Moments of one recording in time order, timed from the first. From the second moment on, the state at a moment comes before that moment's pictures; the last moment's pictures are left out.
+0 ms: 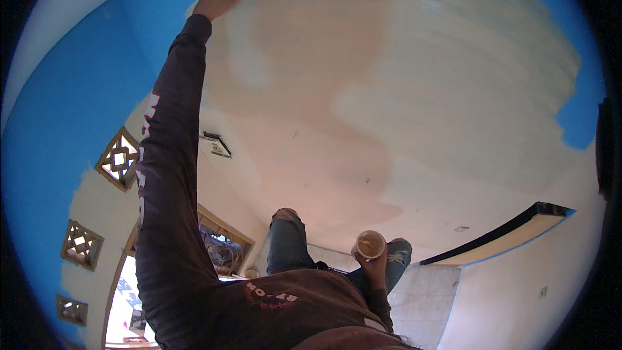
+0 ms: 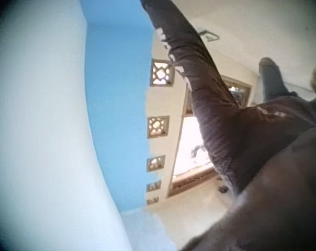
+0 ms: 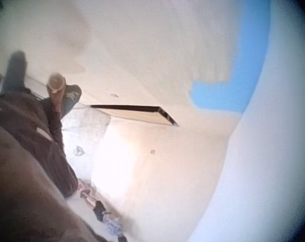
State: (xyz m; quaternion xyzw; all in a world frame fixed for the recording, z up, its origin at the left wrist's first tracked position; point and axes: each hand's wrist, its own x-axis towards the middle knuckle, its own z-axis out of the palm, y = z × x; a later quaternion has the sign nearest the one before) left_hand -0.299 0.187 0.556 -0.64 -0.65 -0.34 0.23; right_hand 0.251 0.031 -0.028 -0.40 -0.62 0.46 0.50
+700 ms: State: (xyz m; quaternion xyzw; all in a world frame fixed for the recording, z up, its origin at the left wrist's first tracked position) left_hand -0.411 0.144 0.572 -0.59 -0.70 -0.26 0.31; right_hand 0.258 0.032 -0.046 -0.42 -0.59 0.50 0.48
